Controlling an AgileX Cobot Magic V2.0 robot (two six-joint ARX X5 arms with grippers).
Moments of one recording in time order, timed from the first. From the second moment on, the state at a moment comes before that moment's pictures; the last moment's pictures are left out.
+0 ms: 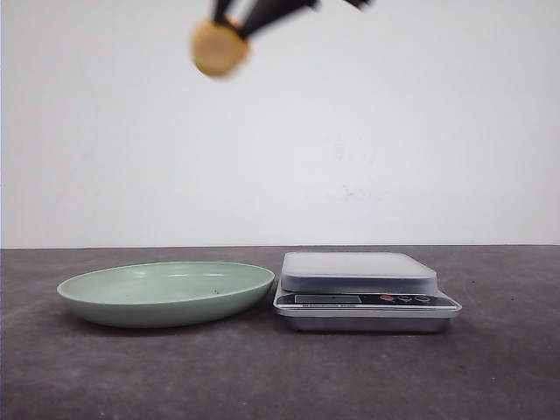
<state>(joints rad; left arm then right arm) -0.28 0.20 1.27 -1.38 -0.18 -0.23 0.97 1.48 1.33 -0.35 0.20 0.48</state>
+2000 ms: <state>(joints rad) -0.28 0.20 1.27 -1.42 -0.18 -0.23 0.58 1.66 1.50 -0.57 0.05 0.31</state>
